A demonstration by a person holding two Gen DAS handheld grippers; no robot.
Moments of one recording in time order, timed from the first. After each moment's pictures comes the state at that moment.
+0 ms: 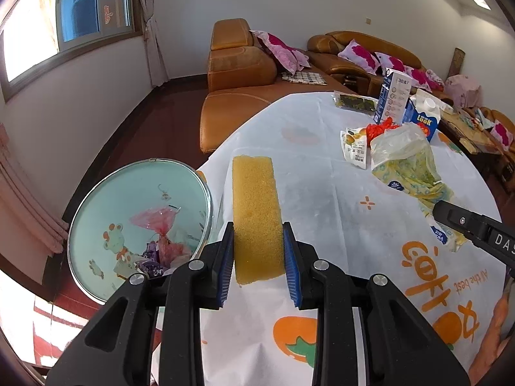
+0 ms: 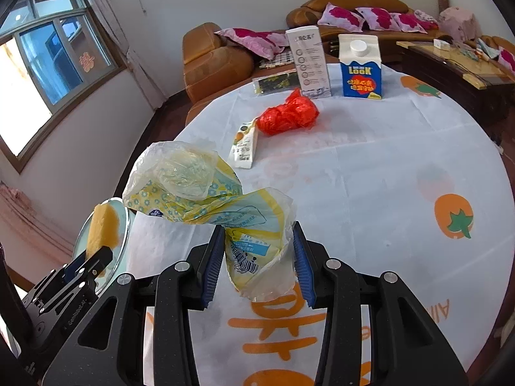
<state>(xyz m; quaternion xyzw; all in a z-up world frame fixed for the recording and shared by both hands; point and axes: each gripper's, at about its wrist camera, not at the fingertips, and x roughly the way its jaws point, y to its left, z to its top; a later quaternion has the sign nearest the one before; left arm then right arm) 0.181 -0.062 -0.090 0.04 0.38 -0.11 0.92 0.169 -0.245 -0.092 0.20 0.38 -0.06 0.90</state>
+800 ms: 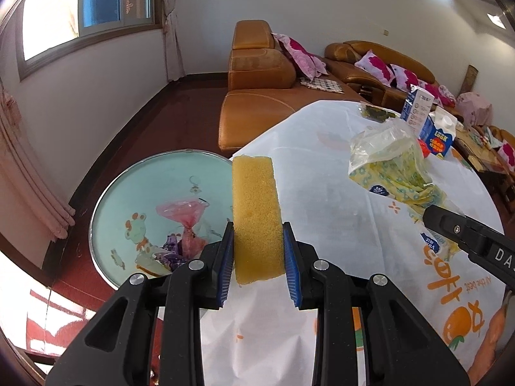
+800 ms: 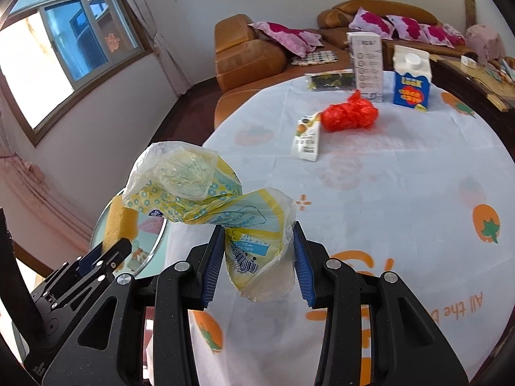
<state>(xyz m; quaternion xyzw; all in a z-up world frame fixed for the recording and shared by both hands) 0.181 -0.014 -0.090 0.01 0.38 -0.08 0.92 0.187 -0.181 -0.082 0.17 0.38 0.00 0.91</state>
